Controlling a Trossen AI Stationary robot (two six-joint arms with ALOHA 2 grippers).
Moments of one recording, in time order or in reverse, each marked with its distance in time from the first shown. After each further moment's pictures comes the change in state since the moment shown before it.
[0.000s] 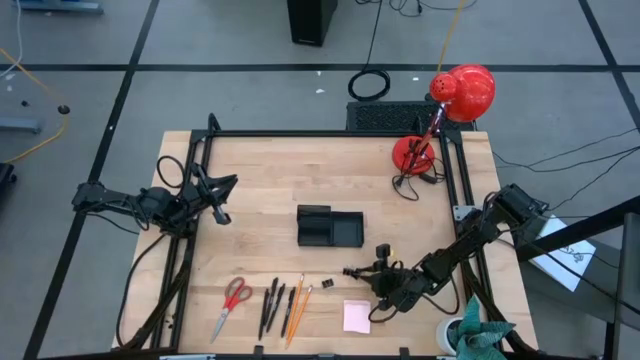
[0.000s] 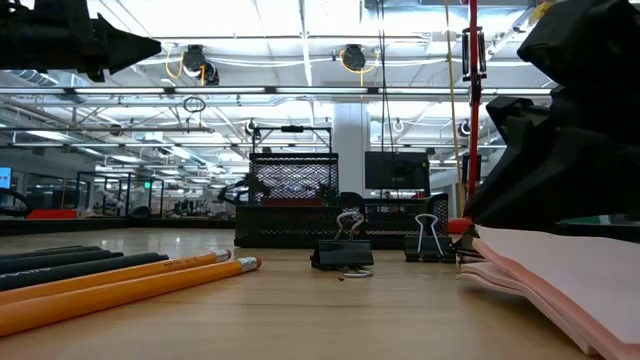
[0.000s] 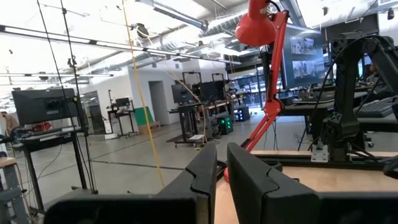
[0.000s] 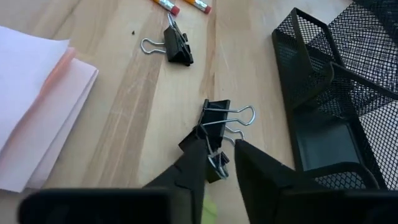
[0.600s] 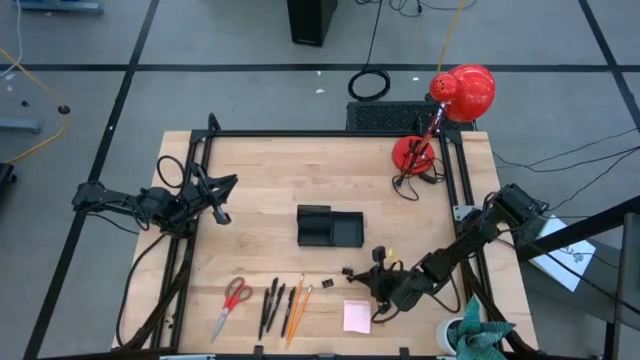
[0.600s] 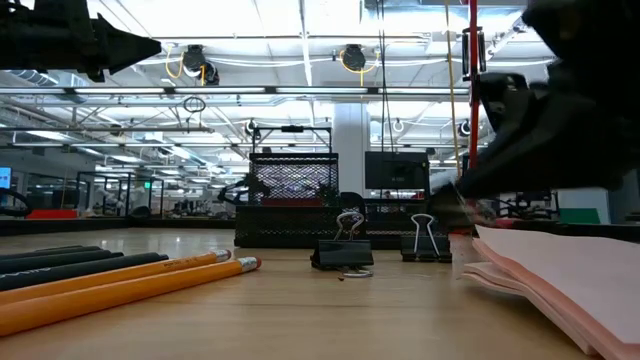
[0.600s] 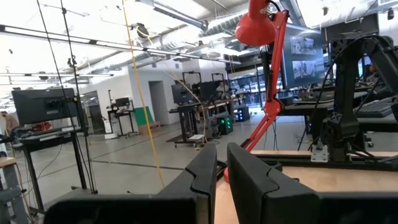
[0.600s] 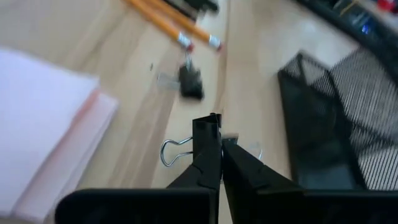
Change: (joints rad) left arm 0.000 0.000 0.000 0.000 0.000 -0.001; right arm -0.011 -0.003 0.001 0.169 -0.016 -0.198
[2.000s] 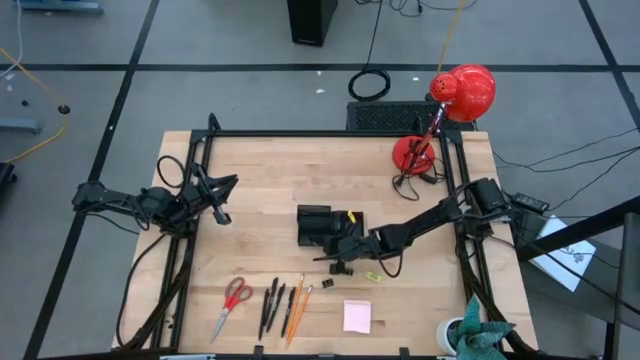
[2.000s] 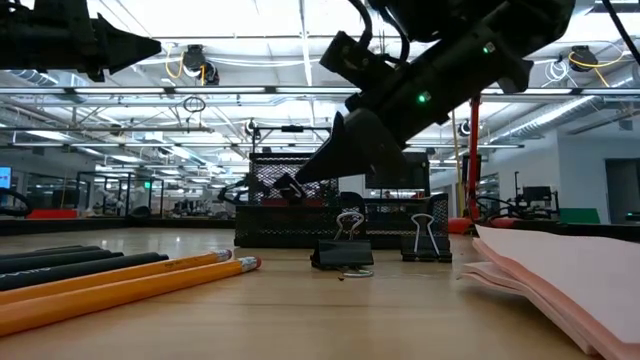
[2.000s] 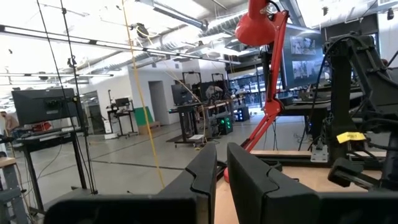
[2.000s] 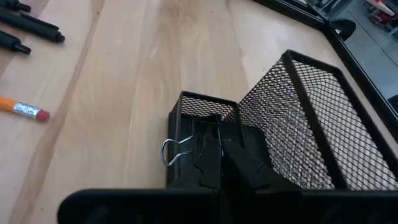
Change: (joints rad) left arm 0.001 0.000 0.000 -0.001 0.000 0.000; right arm -0.413 0.153 0.302 -0.079 -0.175 -0.089
